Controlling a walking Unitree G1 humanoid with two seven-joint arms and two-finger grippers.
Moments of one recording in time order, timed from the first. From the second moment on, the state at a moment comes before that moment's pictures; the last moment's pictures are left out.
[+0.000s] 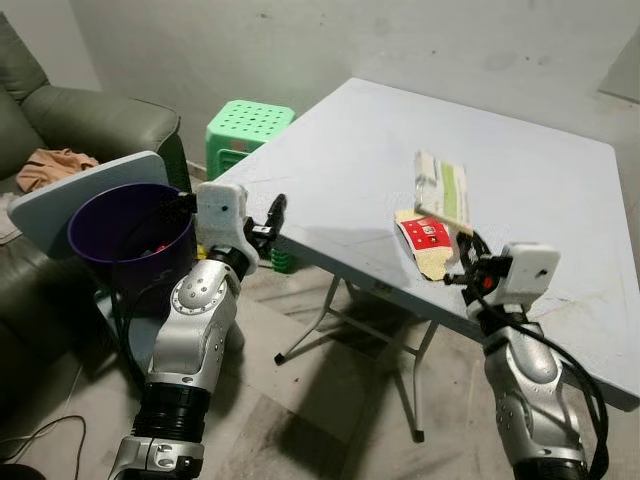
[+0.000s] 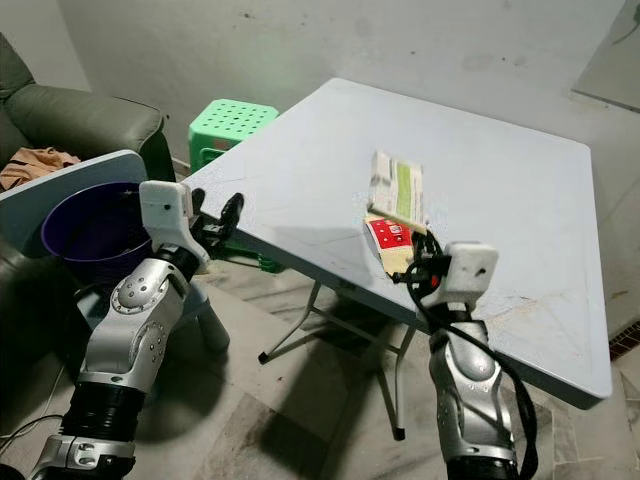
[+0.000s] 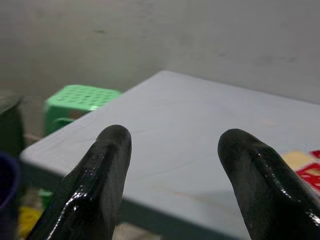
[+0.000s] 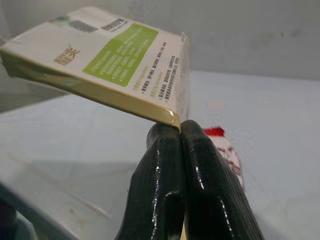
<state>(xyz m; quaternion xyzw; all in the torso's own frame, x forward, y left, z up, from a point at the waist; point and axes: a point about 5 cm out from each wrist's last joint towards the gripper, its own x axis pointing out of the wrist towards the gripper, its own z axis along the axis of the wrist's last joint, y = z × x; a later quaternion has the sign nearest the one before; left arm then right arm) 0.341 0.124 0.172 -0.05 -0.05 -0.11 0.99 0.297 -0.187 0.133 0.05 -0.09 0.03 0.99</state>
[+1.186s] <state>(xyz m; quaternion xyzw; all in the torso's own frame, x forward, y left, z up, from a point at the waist) 0.343 0.134 0.145 -0.06 -0.05 -0.07 0.99 0.306 -0.188 0.114 0.06 -0.05 -0.03 1.00</state>
